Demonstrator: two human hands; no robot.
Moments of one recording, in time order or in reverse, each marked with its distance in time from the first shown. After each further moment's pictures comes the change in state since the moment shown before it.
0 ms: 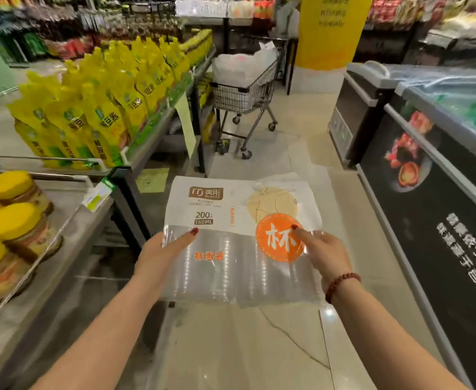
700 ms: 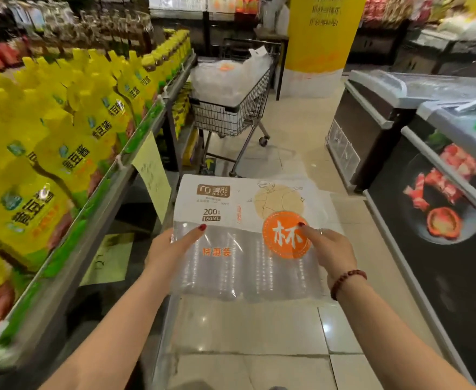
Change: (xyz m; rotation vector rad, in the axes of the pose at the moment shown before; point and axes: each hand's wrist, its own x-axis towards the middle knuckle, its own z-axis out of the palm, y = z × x) left_hand 0.431 0.159 0.120 0.095 -0.013 -0.002; right_hand 0.404 -0.150 0.131 -0.025 0.086 0.024
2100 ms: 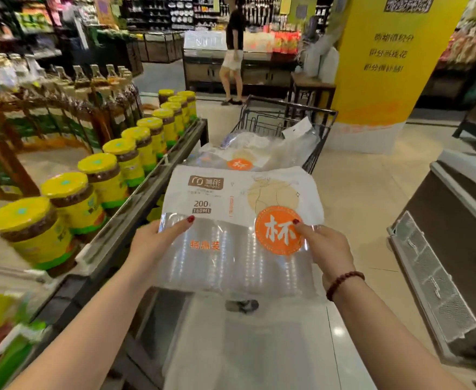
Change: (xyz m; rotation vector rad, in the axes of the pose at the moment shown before) left_hand 0.755 0.367 0.203 0.013 0.180 0.140; right_hand 0.781 -0.354 0.292 0.013 -0.153 -0.149
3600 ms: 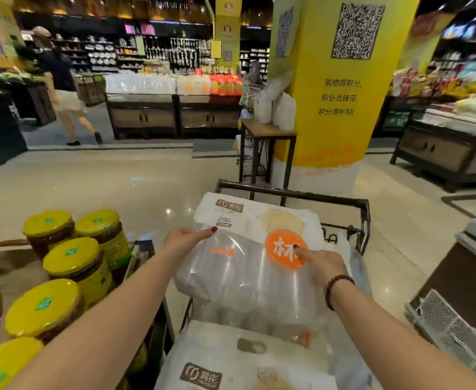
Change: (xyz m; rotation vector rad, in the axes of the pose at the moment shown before) left_hand 0.731 0.177 0.238 0.258 -0.370 0.016; right_hand 0.606 -0.161 0.194 -0.101 0.304 0.210
